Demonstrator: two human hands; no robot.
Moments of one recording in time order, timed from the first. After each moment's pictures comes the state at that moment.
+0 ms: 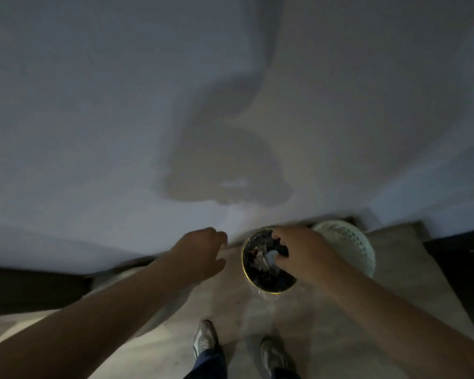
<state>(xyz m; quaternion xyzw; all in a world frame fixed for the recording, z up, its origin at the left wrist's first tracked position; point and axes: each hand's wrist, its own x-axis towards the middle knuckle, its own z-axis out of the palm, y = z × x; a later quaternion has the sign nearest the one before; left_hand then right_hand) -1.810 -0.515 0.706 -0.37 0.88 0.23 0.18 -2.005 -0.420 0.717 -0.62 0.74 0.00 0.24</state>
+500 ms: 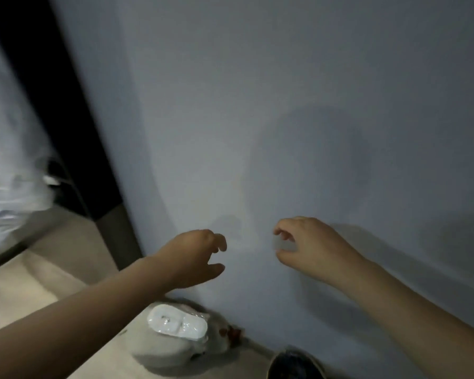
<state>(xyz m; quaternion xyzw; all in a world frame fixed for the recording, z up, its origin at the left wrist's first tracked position) -1.695 -0.388 0.990 -0.61 0.79 0.11 -0.03 -1.925 -0.426 1.018 -0.87 0.48 -0.10 0.09</state>
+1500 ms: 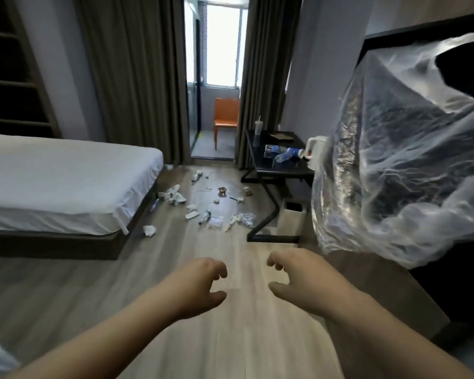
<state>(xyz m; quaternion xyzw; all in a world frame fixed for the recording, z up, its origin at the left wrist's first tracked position) -1.201 0.130 1.000 -0.94 0.32 0.08 -0.13 -1.262 -0.082 1.035 -0.99 -0.06 -0.01 0.08</state>
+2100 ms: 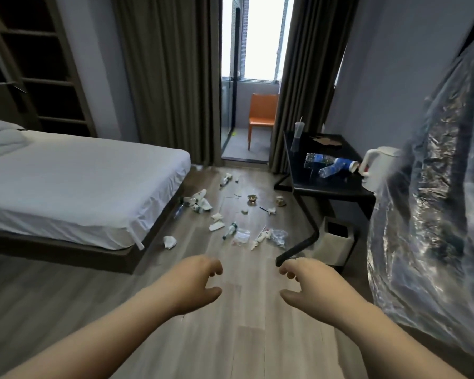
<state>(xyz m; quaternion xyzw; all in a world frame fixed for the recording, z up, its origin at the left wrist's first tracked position) -0.904 0.094 0.982 -0.96 0.22 0.09 -0.12 -0.941 -0.150 0.994 -0.99 -0.09 0.03 0.11</state>
